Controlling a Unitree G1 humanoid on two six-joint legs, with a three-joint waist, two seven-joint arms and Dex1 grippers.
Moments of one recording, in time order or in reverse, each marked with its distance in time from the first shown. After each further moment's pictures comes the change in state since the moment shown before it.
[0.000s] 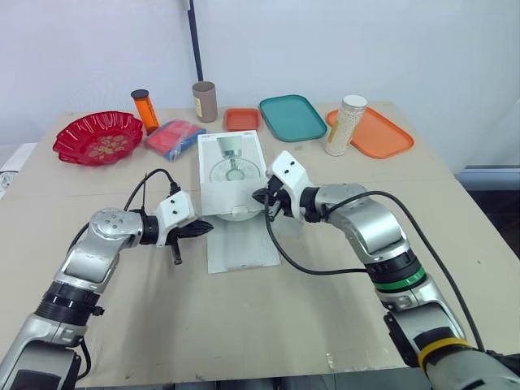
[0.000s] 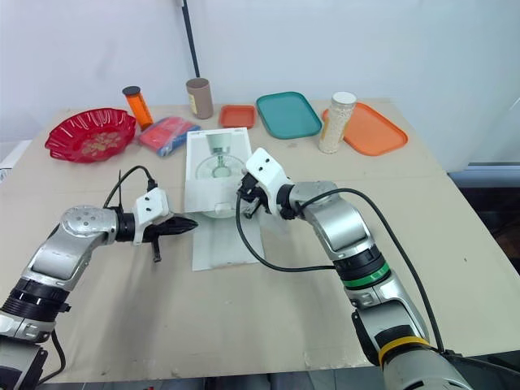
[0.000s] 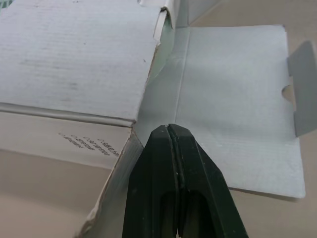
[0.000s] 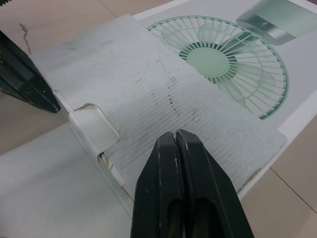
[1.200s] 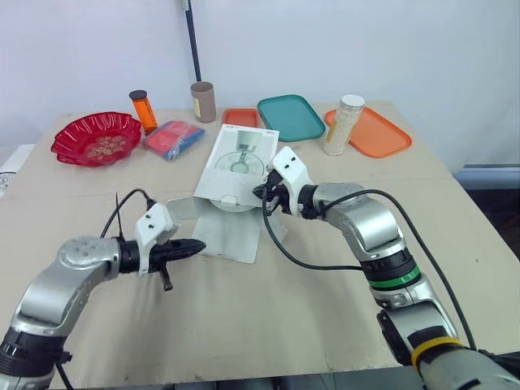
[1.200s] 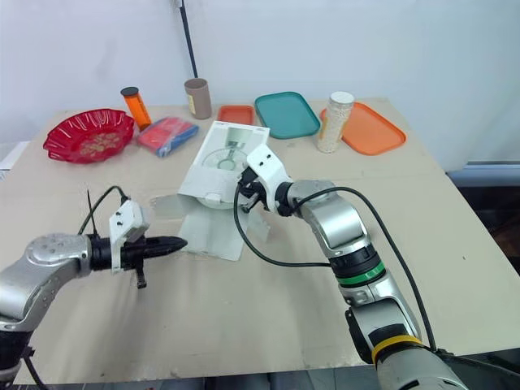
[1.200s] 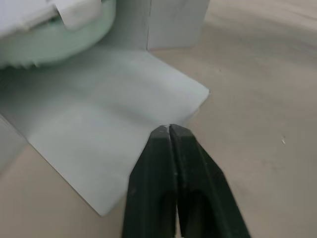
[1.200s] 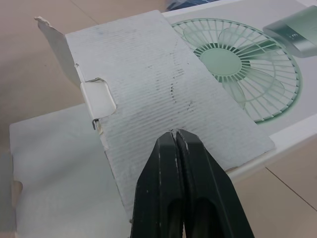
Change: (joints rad) left arm 0.323 0.065 0.179 -0.420 -0.323 0.382 0.104; right arm -0.011 0.045 -0.037 0.016 0.002 0.039 -0.062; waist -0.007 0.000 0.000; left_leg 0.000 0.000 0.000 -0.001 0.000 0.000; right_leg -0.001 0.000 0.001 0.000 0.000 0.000
